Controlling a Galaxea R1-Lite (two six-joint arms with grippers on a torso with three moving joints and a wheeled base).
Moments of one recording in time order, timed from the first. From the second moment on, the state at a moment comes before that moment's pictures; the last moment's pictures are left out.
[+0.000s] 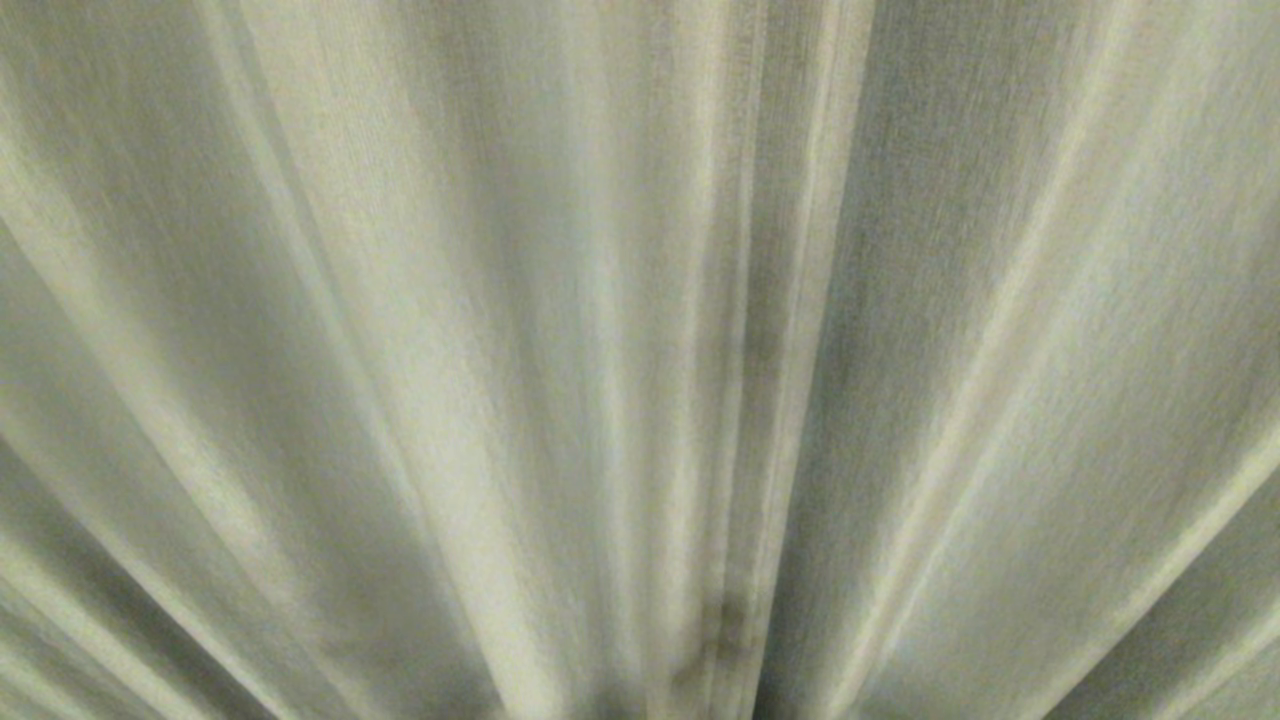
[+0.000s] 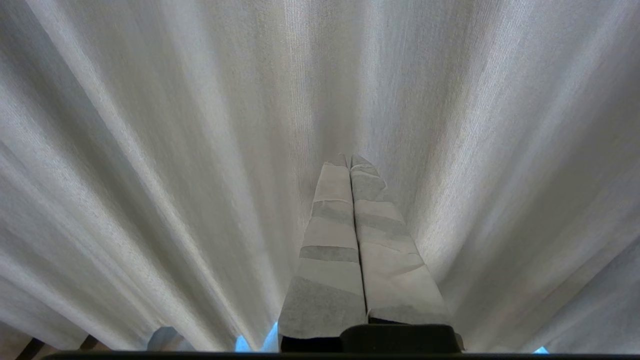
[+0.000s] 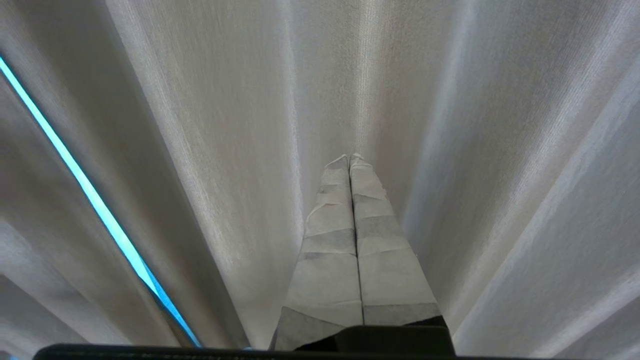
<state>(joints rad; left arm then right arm) 0.00 0.00 -0.04 0.11 0.00 0.02 0.01 0.00 0.00 0.00 0.00 0.00</state>
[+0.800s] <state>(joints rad) 0.00 0.00 -0.04 0.11 0.00 0.02 -0.07 0.26 -0.31 -0.05 0.00 0.00</state>
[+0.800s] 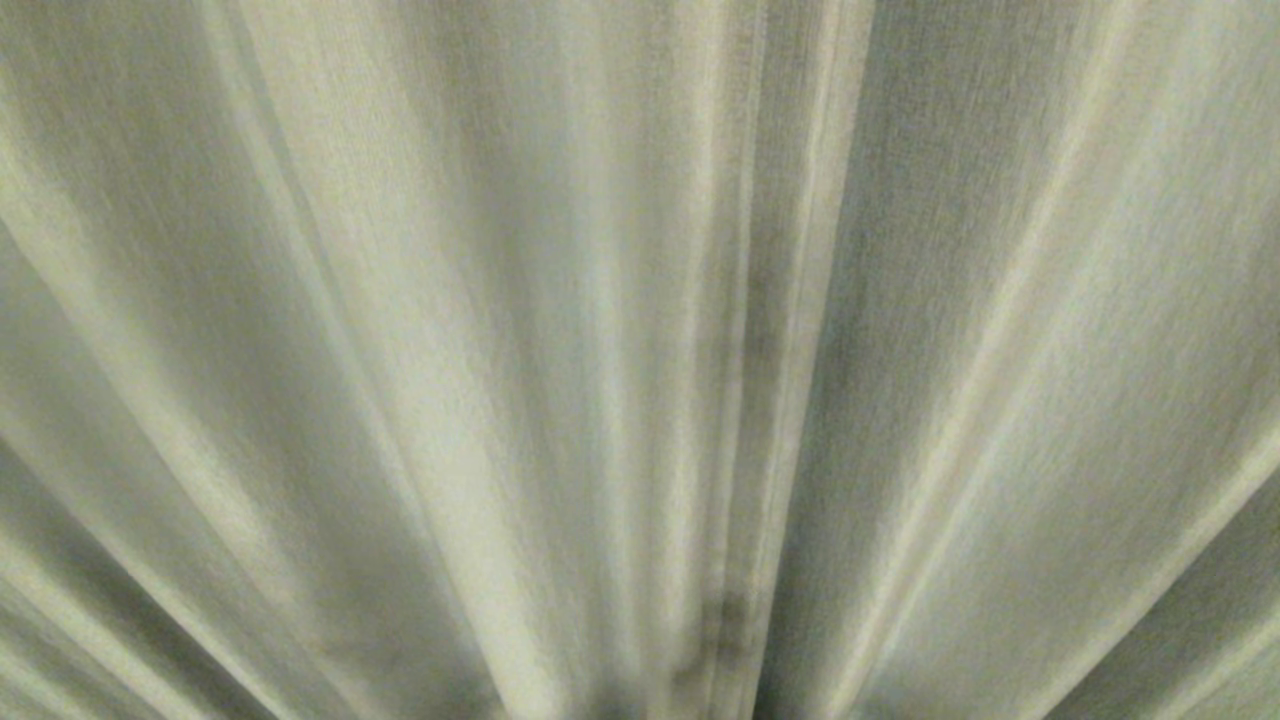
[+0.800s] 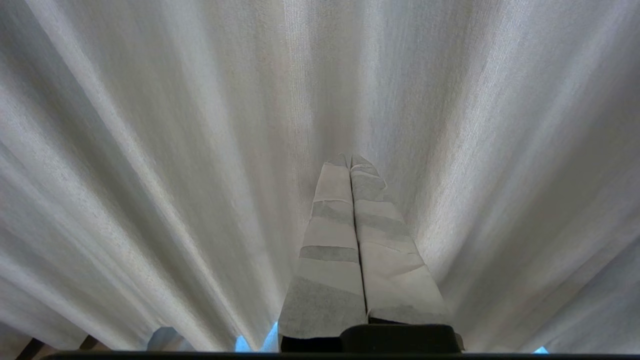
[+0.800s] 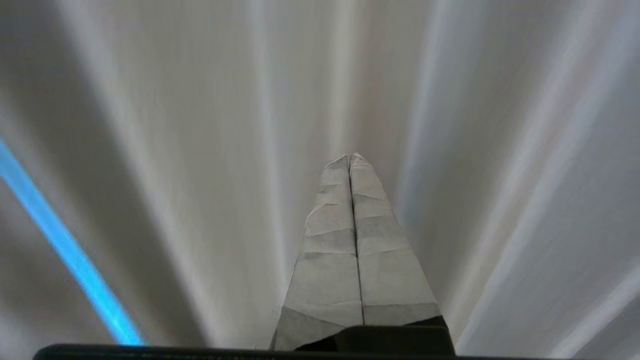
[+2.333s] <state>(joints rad) 0.00 0.00 -0.04 0.11 0.00 0.02 -0.13 0.66 -0.62 -0.52 0.05 0.03</state>
